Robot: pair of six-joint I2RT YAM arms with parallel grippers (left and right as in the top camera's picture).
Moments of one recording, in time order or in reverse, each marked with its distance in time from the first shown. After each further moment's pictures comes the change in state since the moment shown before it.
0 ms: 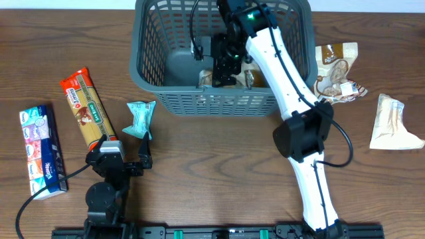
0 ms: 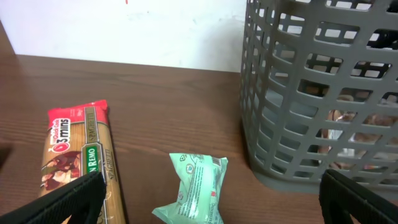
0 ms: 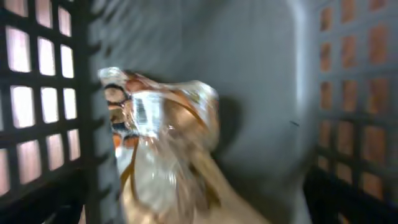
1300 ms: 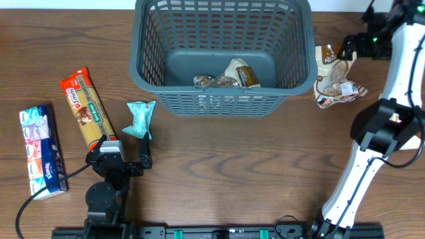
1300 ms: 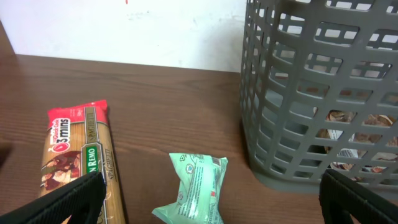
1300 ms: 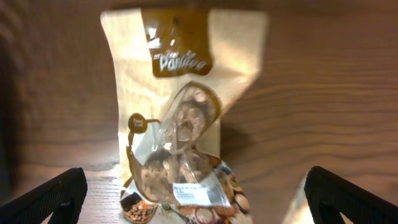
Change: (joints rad) left arm 0.000 0.000 0.000 0.000 0.000 0.000; right arm -0.758 0.058 0.012 -0.014 0.185 0.690
